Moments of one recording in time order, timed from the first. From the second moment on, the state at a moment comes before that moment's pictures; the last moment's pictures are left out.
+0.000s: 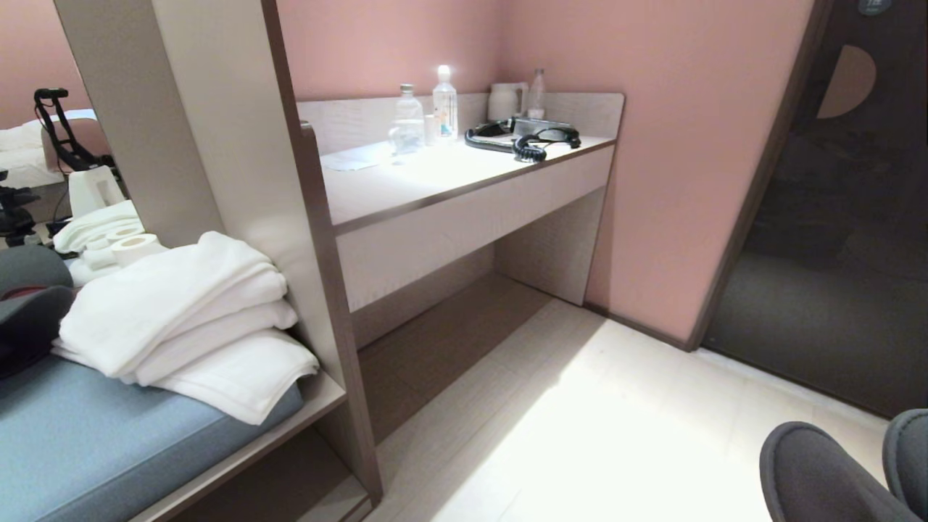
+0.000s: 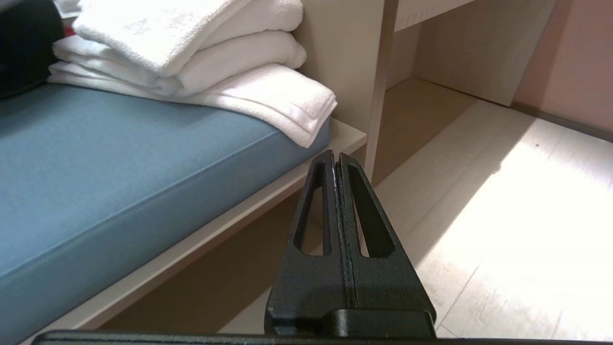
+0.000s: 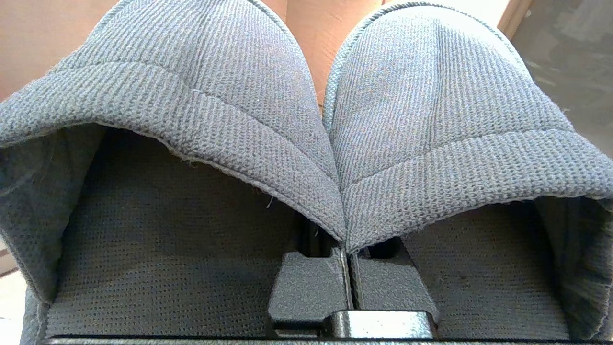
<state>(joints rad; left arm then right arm) 0.01 0.00 0.00 0.00 0.00 -0.02 0.01 0.00 0.00 0.00 0.01 -0.10</state>
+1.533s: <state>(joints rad) 0.01 0.00 0.00 0.00 0.00 -0.02 0.01 0.00 0.00 0.00 0.01 -0.10</state>
